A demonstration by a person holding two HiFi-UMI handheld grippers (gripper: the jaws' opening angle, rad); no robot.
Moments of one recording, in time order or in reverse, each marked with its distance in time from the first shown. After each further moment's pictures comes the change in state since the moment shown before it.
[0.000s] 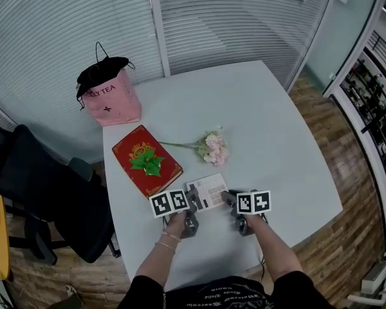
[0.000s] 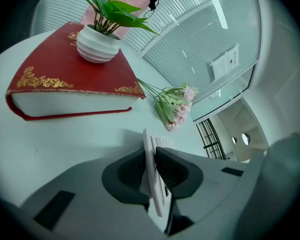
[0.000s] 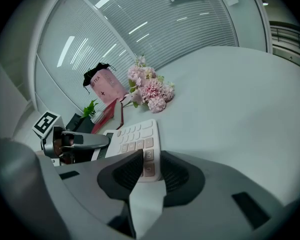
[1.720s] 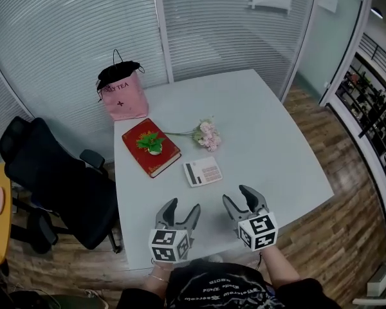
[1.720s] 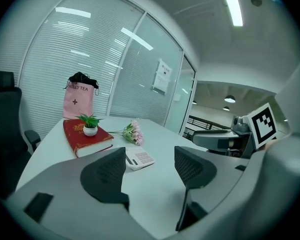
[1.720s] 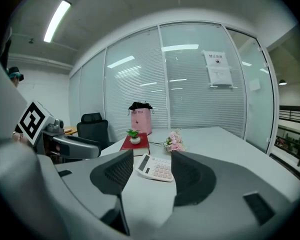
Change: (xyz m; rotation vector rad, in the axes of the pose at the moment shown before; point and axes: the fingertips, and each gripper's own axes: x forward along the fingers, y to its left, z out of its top) left arm -0.191 -0.098 -0.118 0.647 -0.457 0.005; right arm -0.211 0.116 -0.043 -0.555 -0.522 -0.062
